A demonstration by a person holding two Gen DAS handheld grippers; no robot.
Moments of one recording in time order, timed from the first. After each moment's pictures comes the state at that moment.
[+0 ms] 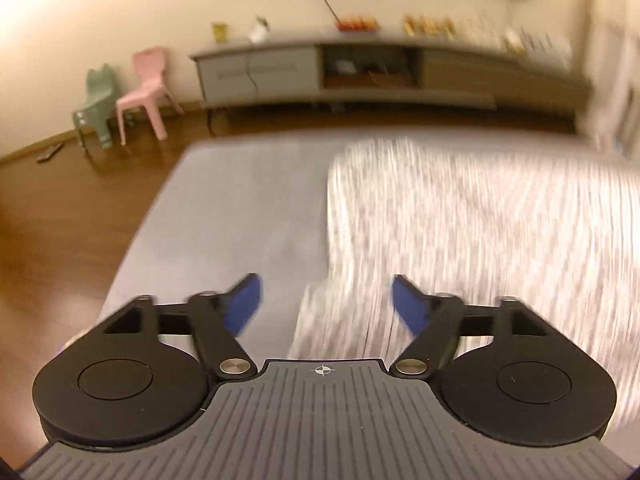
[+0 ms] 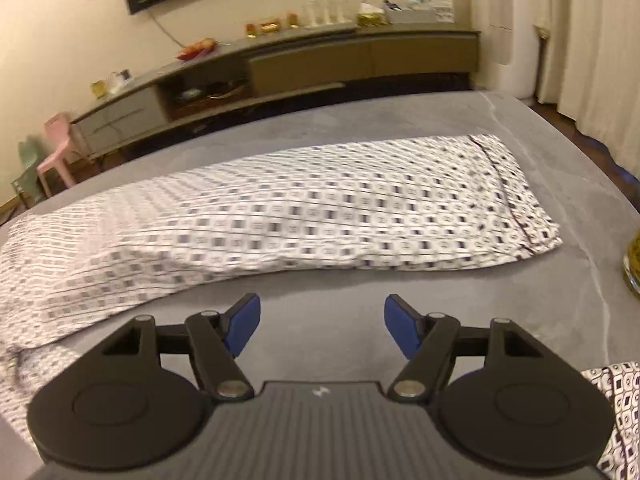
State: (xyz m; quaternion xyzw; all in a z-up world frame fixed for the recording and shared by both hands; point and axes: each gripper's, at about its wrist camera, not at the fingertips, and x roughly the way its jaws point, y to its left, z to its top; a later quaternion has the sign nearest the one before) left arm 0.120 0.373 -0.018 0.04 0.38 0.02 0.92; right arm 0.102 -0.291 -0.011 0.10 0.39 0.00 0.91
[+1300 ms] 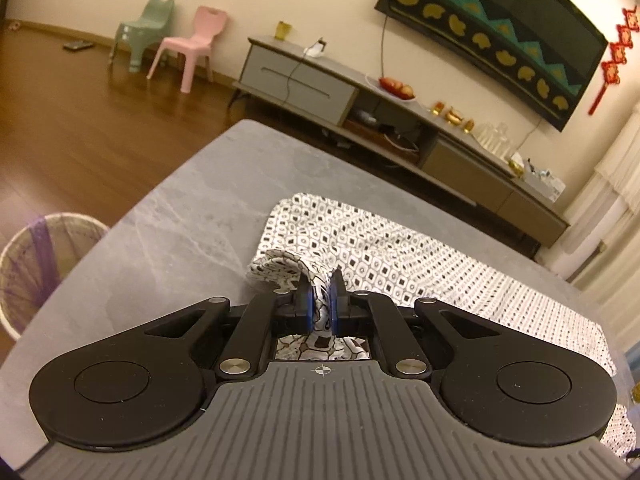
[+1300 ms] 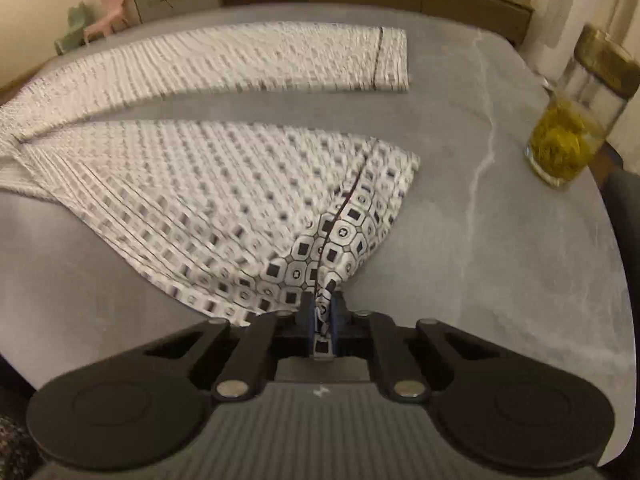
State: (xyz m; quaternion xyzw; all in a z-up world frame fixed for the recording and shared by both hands) left arm 0.019 0.423 0.021 -0.22 0.29 0.04 0.93; right arm -0.059 -0.371 0.006 0.01 0.48 0.08 0.87
